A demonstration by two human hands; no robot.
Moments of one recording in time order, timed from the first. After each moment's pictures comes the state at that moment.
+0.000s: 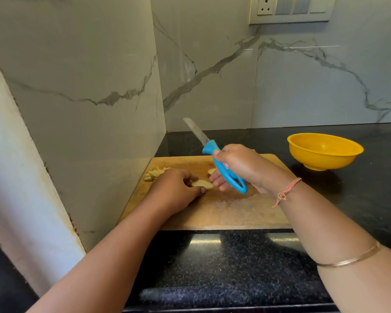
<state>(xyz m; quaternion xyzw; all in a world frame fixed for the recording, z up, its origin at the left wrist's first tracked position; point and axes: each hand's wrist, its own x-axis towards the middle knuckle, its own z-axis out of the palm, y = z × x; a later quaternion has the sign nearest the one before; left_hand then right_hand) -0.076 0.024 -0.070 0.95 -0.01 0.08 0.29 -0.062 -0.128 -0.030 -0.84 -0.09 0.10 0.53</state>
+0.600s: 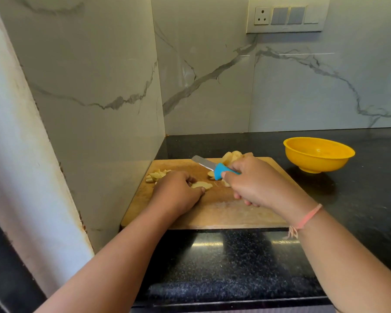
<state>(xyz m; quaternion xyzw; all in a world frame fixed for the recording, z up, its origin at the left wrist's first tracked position) -0.080 0.019 -0.071 0.95 0.02 0.10 0.28 -0.102 -0.136 -0.033 -0.95 -0.10 -0.05 0.30</state>
